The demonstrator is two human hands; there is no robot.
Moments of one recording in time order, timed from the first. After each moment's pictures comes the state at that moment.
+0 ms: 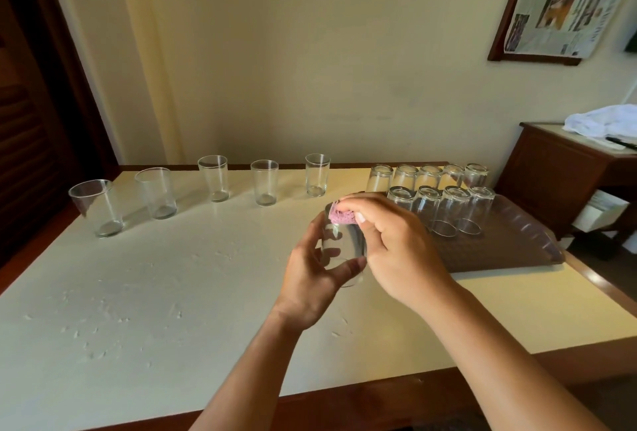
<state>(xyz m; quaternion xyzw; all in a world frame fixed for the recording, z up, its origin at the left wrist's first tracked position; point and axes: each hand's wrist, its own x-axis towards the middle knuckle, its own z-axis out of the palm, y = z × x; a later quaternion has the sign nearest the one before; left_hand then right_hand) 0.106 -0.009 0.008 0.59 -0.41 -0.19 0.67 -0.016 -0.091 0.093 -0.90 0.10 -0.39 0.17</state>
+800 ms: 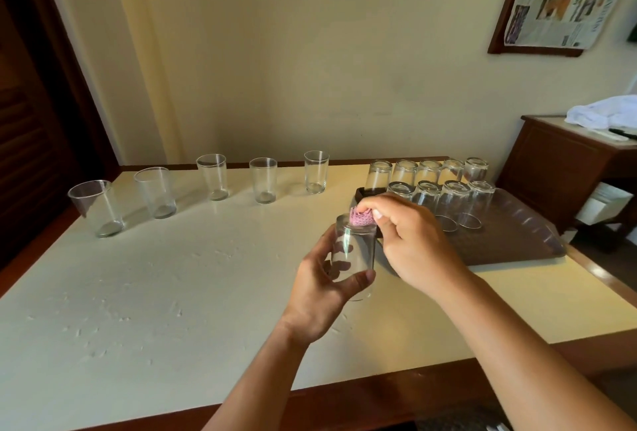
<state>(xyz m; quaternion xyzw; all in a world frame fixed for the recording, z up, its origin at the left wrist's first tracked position) 0.087 -0.007 0.001 0.57 -0.41 -0.24 0.67 -0.027 -0.118 0.088 -0.91 0.15 -0.36 0.17</state>
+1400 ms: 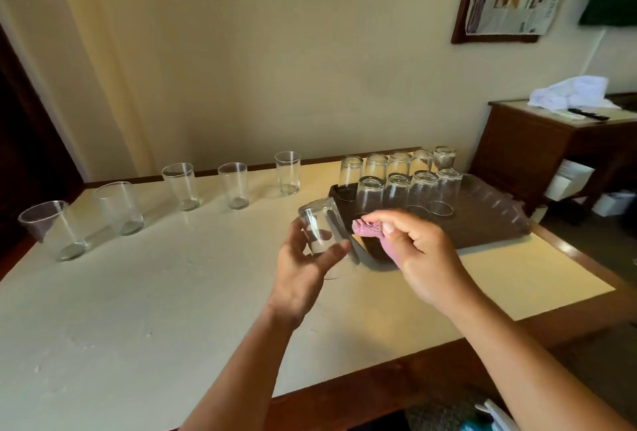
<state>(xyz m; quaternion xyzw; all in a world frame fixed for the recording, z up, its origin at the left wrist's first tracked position) 0.085 -0.030 0.016 0.53 -0.34 -0.28 0.72 -0.072 -0.144 0.052 -0.84 0.16 -0.38 0.35</state>
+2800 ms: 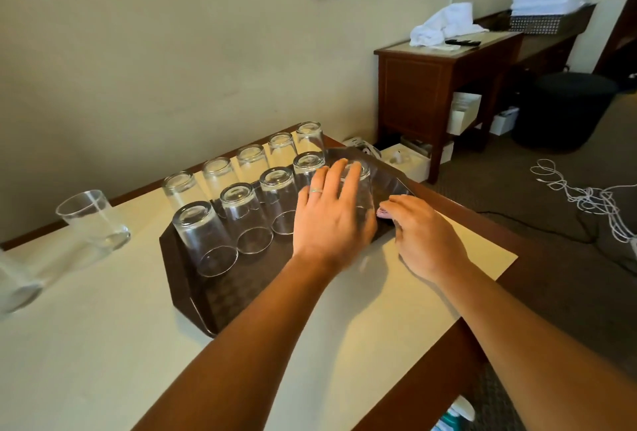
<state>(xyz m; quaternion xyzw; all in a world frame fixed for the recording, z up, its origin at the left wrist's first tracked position) -0.048 -0.338 -0.005 0.68 -0.69 0.12 0.23 -0.216 -0.411 -0.074 -0.85 0.42 -0.32 0.02</state>
